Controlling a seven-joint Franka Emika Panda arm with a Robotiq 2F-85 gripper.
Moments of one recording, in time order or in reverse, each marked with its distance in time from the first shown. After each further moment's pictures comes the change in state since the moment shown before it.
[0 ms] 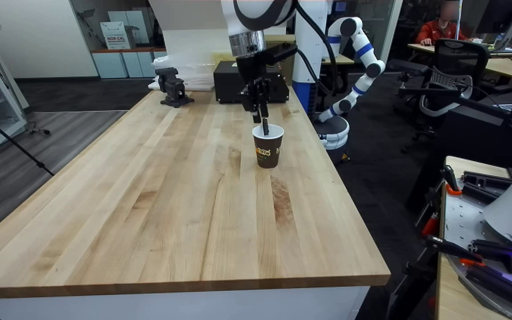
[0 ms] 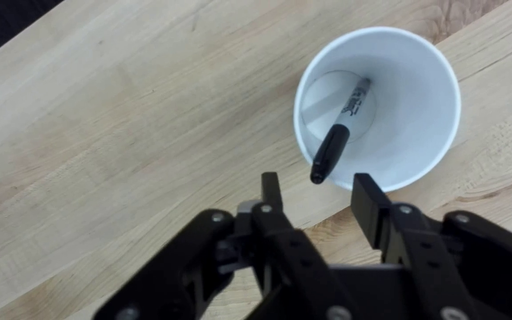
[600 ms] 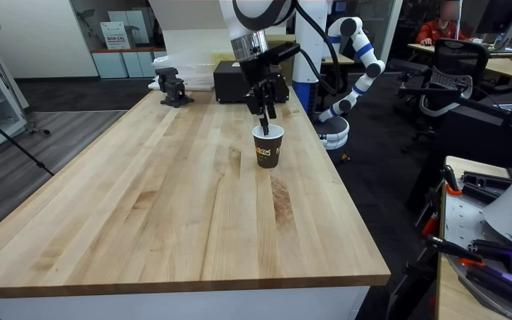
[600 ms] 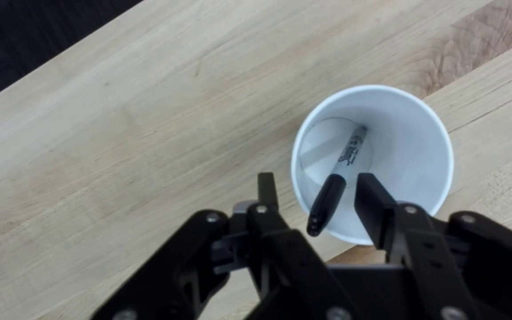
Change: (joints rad) arm 0.001 0.000 0.005 0.001 0.000 -0.094 -0.020
